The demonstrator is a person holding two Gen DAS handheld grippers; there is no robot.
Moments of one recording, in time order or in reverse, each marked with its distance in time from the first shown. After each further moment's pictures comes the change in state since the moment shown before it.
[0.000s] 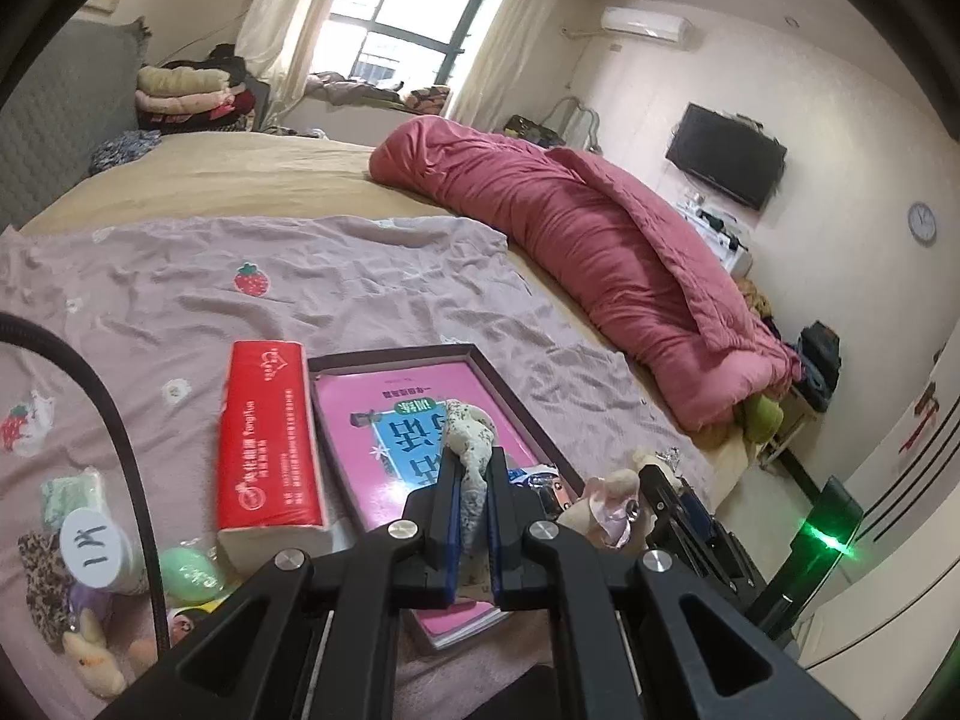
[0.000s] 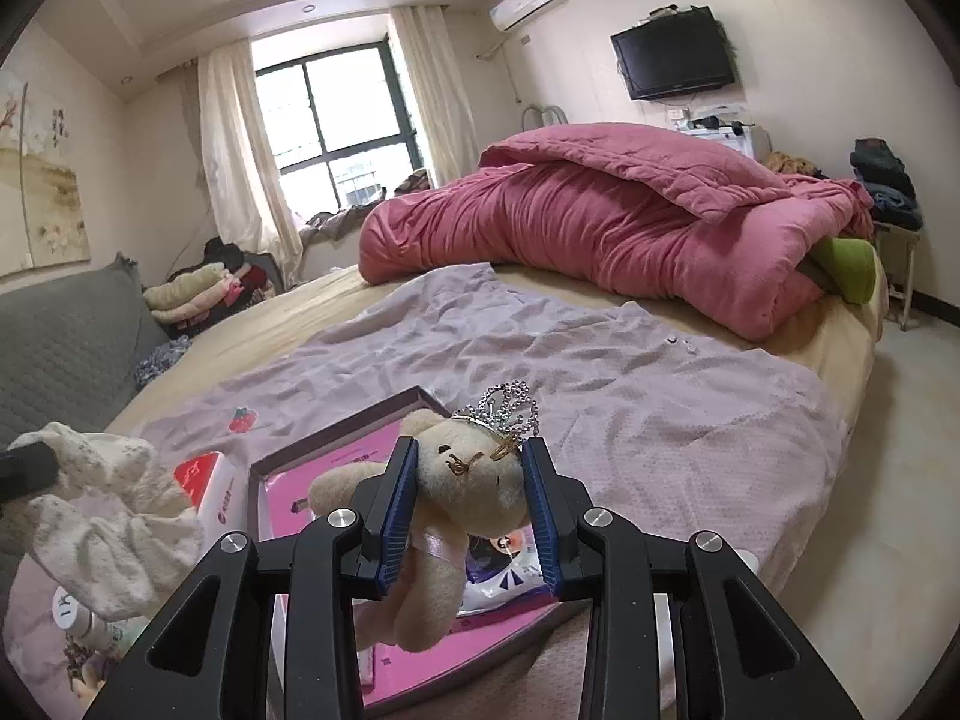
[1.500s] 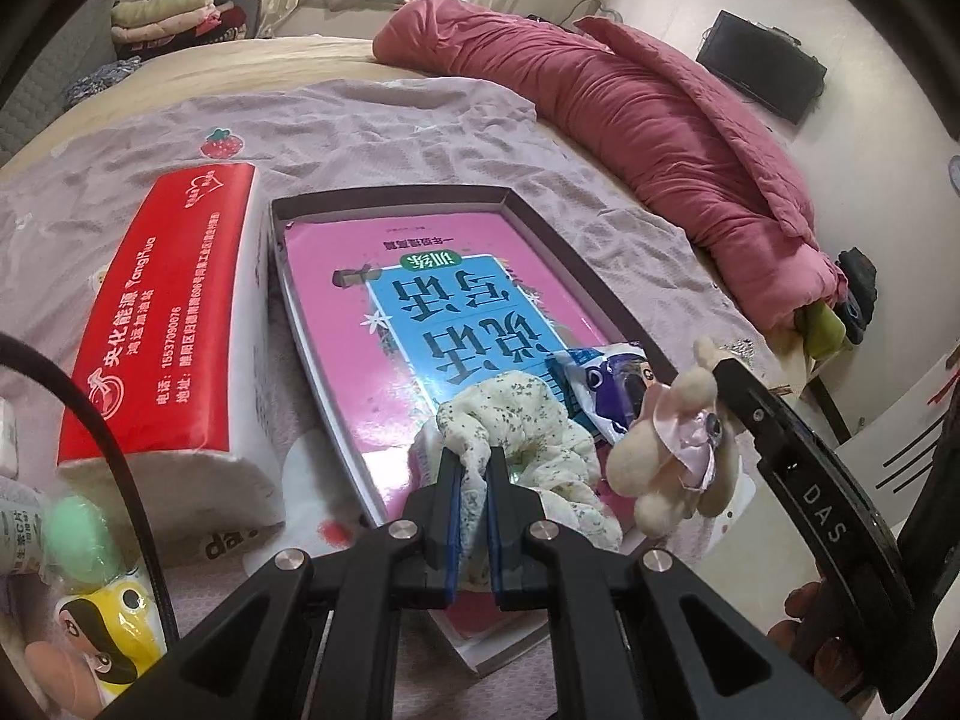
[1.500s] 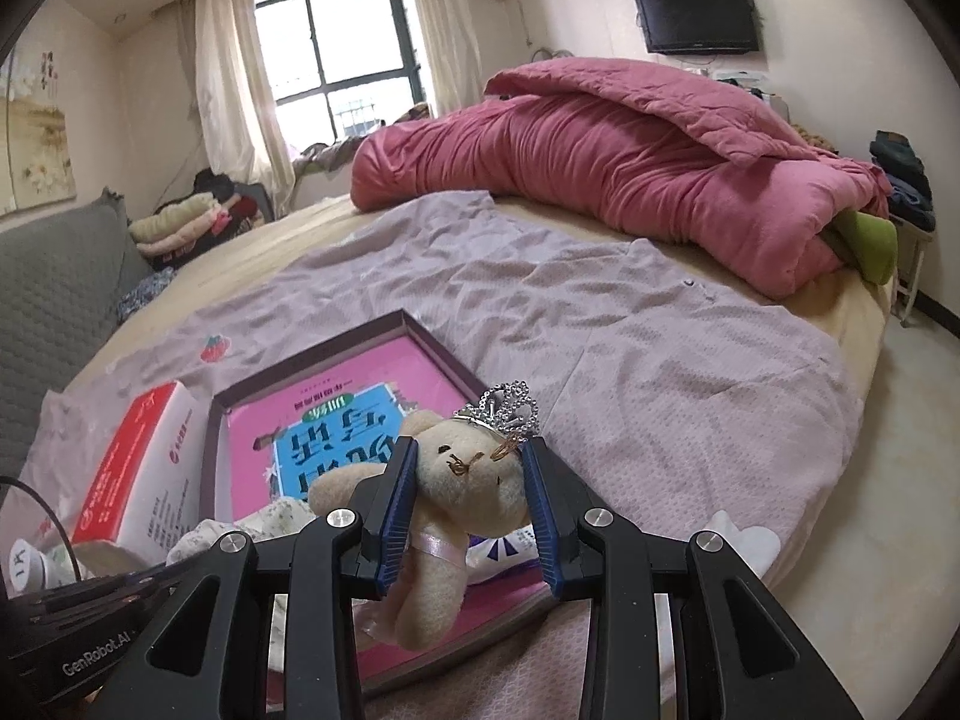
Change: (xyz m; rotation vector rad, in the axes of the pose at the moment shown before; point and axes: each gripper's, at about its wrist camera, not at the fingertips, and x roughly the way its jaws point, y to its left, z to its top) left arm 0.131 0.021 -0.059 0.011 0.250 0.051; right arm 0.053 0.005 -0.017 -0.066 0.166 -0.027
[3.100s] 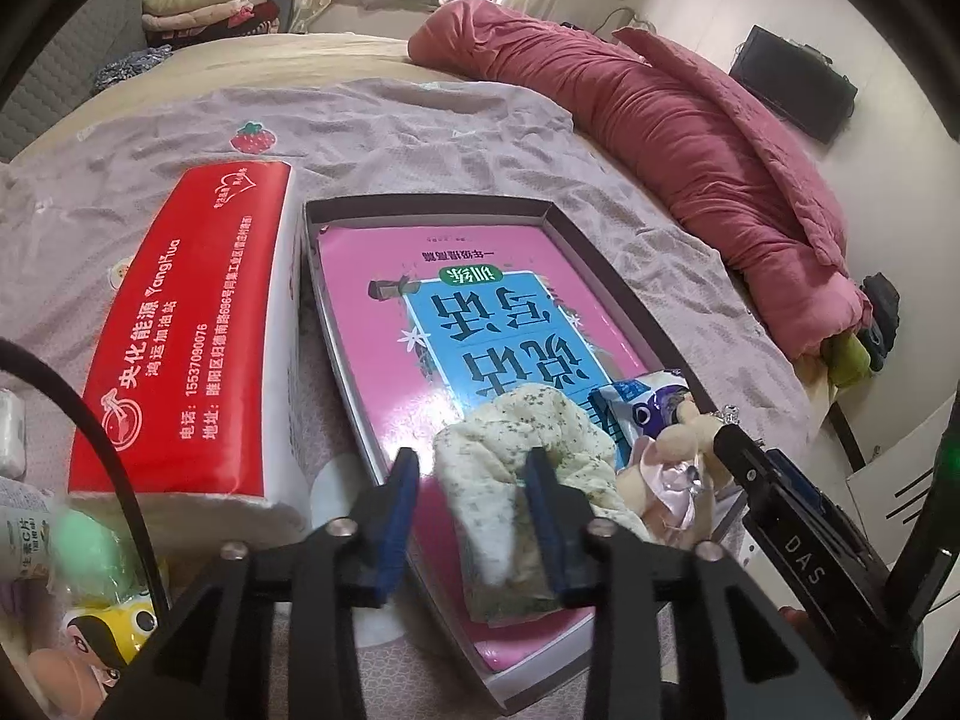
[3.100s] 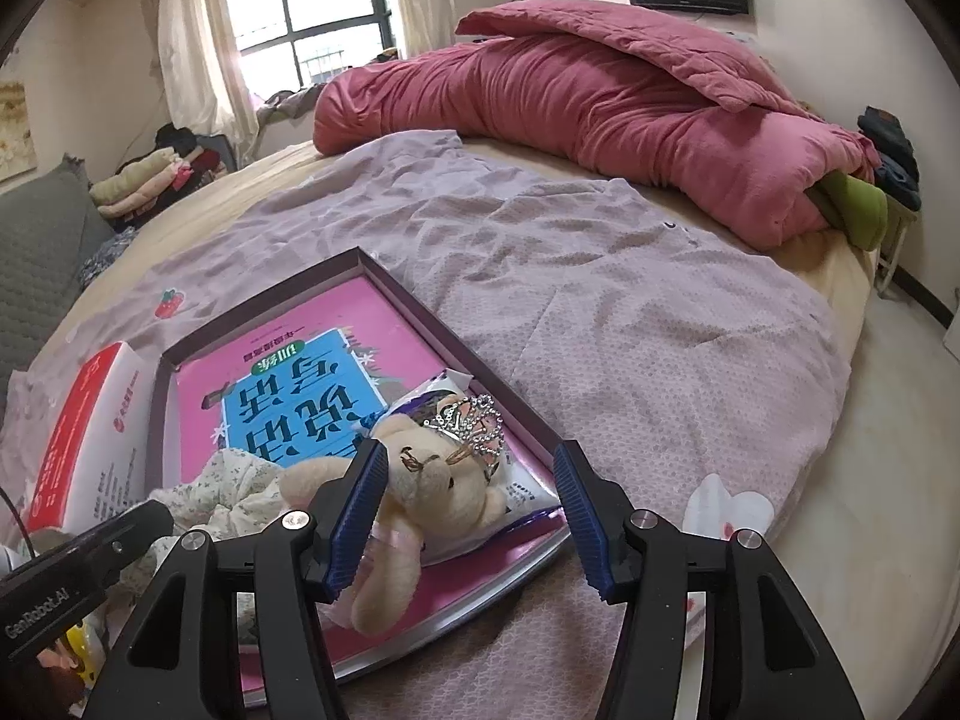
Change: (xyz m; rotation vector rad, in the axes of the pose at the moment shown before) left arm 0.010 0.013 0.012 -0.055 -0.013 0.050; right arm 0.027 -0.007 -0.006 0.012 0.137 -0.088
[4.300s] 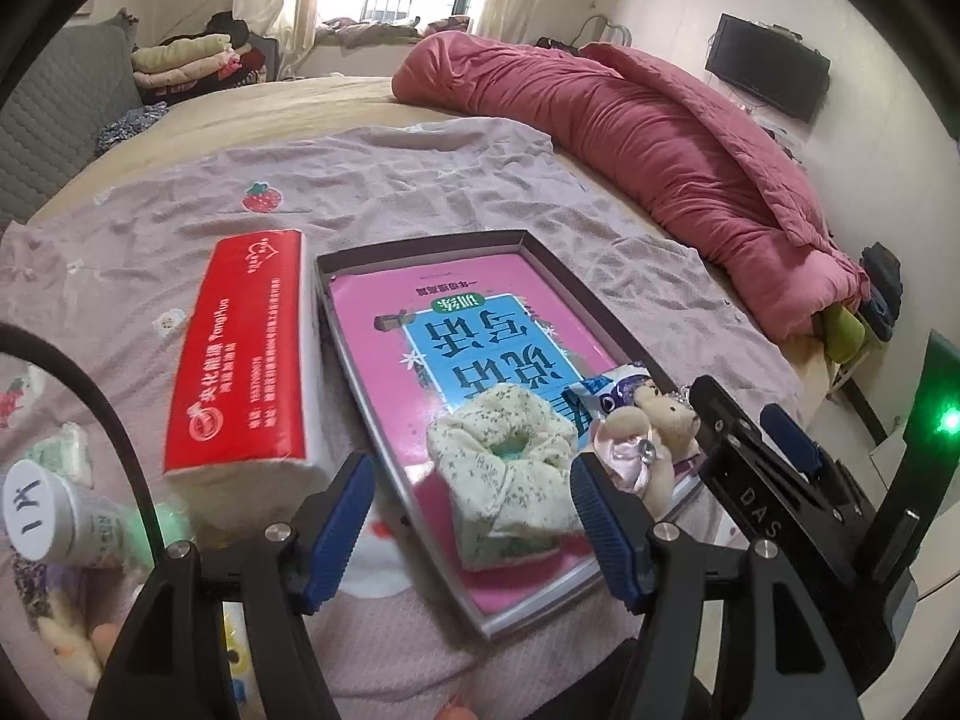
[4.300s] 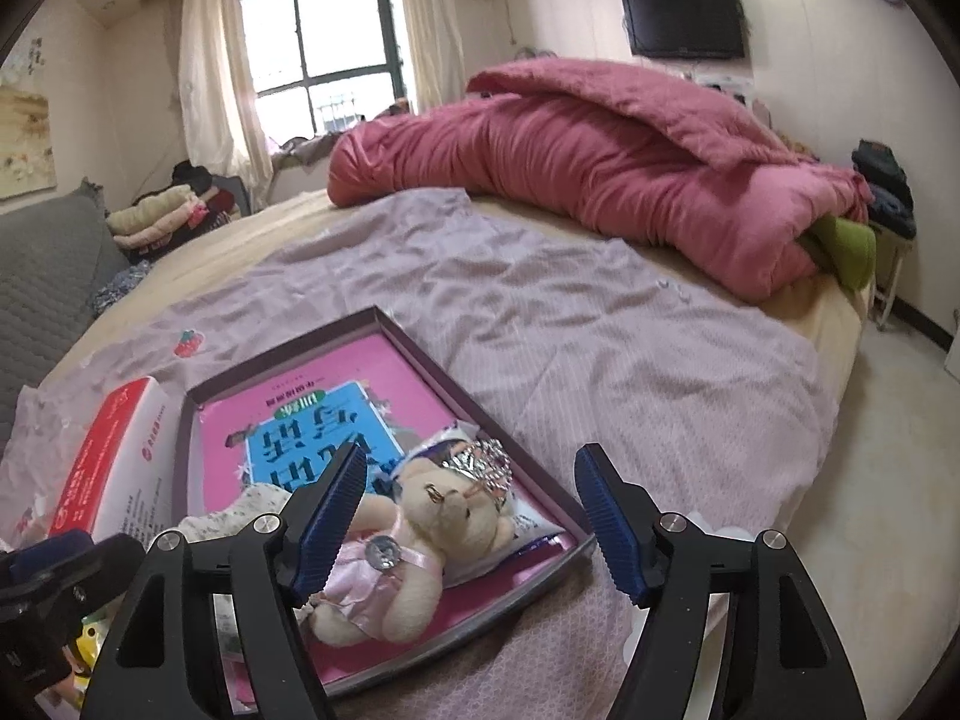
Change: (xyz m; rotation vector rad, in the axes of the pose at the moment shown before) left arm -0.059 -0.025 -0.012 0.097 -0.062 0.056; right arm -0.031 0.005 0.001 -0.023 -0.150 0.013
